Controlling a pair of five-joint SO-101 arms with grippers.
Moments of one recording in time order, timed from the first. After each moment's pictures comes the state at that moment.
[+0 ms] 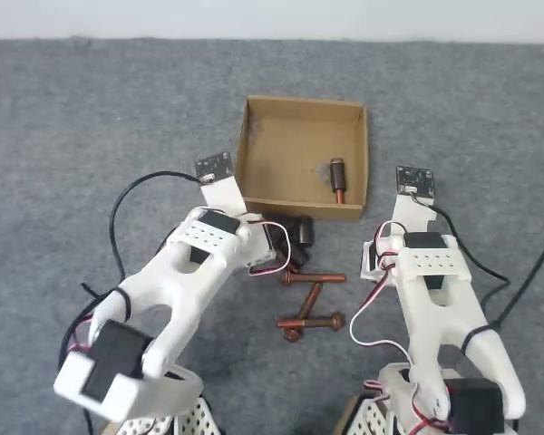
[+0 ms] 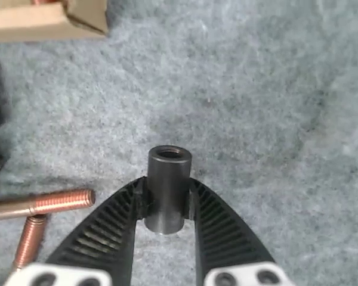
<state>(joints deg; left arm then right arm) 16.6 -4.3 46.8 48.1 46.0 -5.7 -21.9 56.6 51.0 -9.4</state>
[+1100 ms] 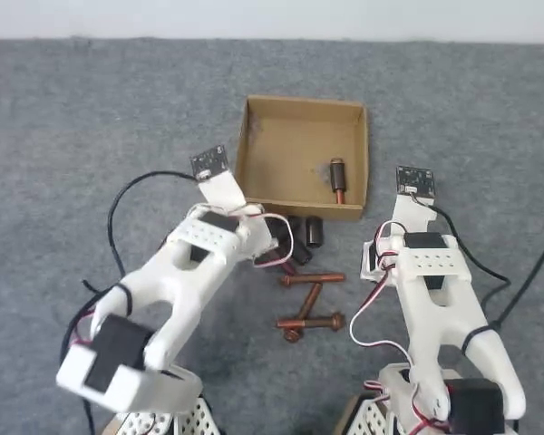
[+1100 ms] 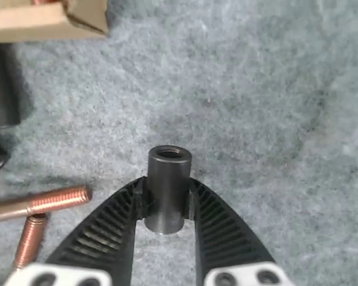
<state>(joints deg) 15.7 -0.9 45.9 39.9 48.9 -5.7 -21.8 56.6 51.0 -9.4</state>
